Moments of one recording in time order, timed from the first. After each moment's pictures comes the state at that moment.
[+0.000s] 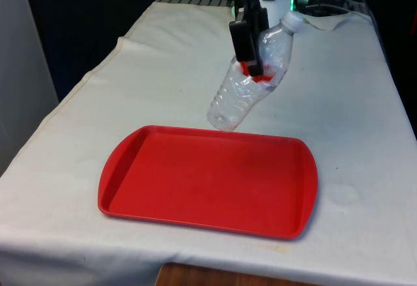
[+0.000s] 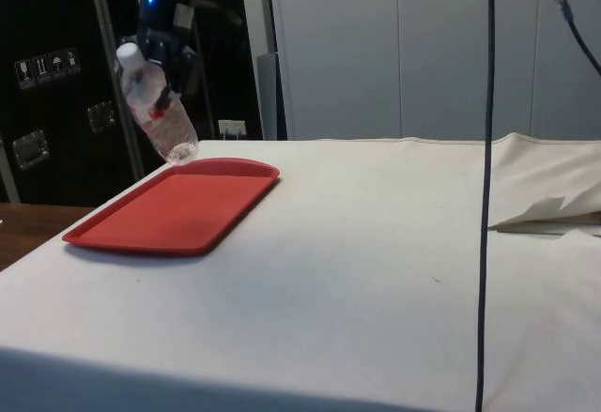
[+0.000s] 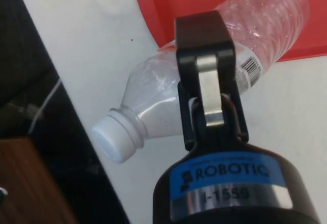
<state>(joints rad) -0.03 0.44 -0.02 -1.70 0.33 2.37 -1.71</state>
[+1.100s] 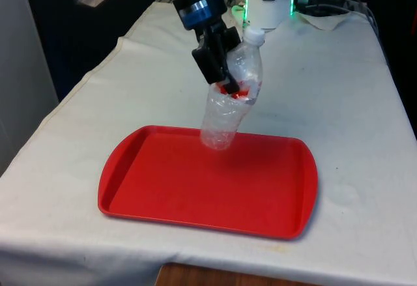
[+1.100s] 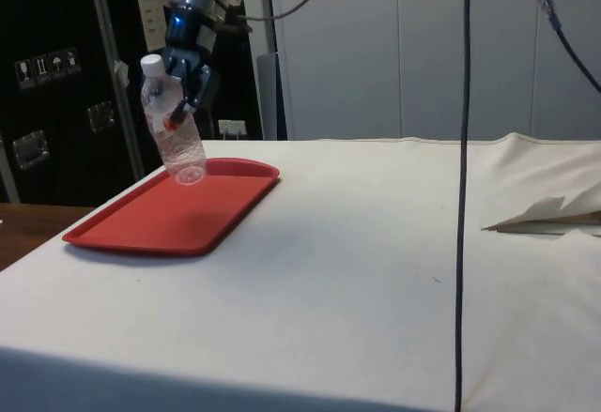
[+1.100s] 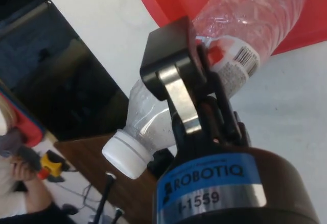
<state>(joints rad) -0.05 0.55 -0.14 -1.63 0.72 2.23 -2.01</state>
